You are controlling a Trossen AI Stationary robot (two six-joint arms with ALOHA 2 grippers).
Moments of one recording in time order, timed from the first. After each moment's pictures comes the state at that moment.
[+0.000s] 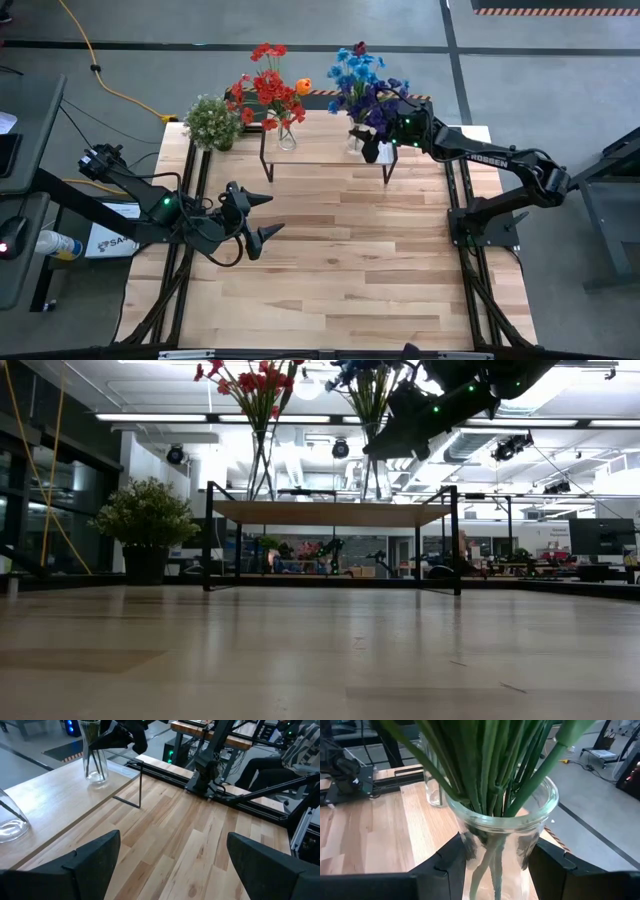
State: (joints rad) left arm -0.56 1.13 1.14 -0.55 -0.90 -0.61; right arm -0.58 1.34 0.96 0.07 -0.13 -0.06
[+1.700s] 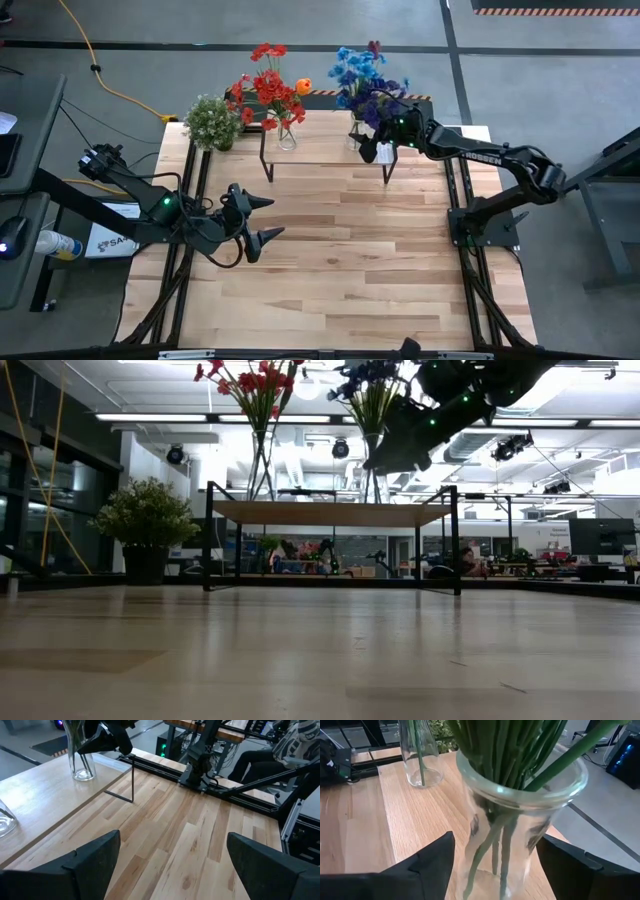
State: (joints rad) left arm -0.56 1.13 1.14 -0.56 -0.85 -0.61; right arm -0.59 1.39 0.96 0.04 -0.08 -0.07
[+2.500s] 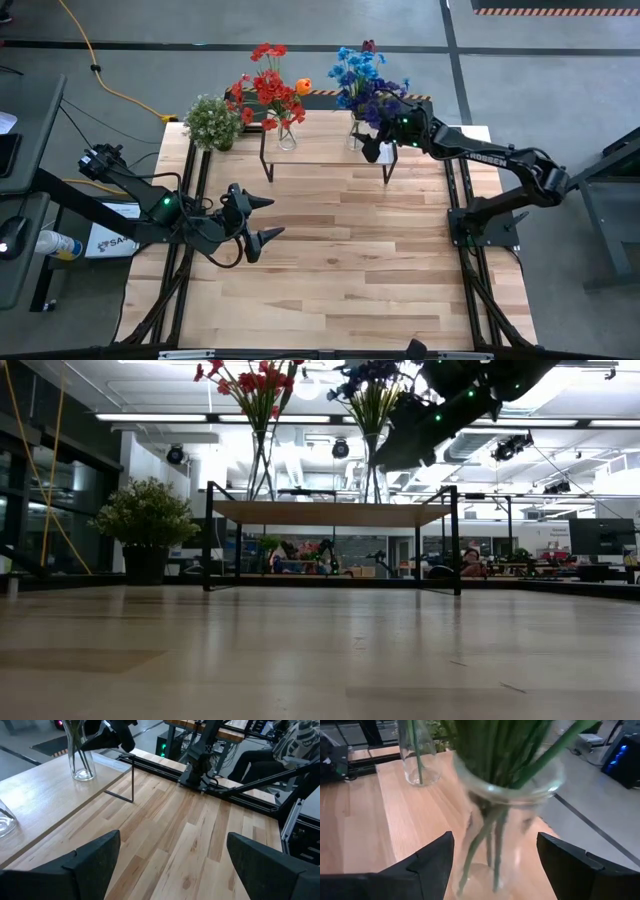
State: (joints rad) left arm -0.56 1.13 1.14 -0.56 -0.85 -0.61; right arm -0.59 1.36 0.96 0.00 -0.07 -0.08
